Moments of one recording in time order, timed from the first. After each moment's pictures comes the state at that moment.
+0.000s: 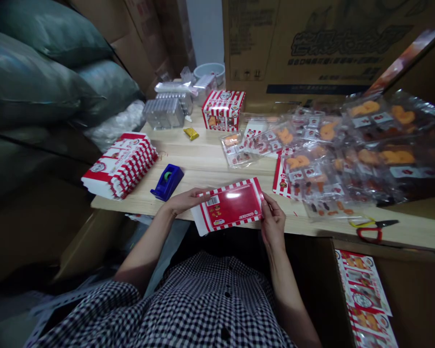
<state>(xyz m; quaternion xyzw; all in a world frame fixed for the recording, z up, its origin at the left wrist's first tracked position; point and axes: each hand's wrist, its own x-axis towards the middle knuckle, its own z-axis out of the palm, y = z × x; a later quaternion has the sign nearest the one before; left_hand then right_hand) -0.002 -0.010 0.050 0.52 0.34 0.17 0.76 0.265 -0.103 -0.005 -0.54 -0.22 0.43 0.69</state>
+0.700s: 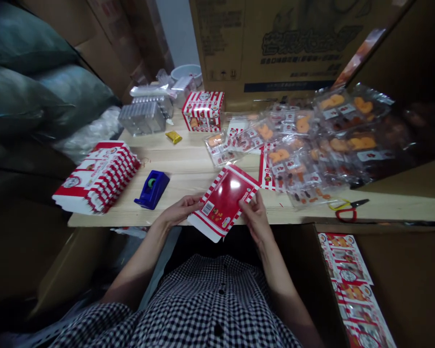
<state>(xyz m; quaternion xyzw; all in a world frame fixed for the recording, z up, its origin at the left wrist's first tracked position) 0.020 -0.024 0.027 0.46 0.29 0.20 0.82 0.256 -0.109 0.020 -0.48 -0.21 0.56 0.64</state>
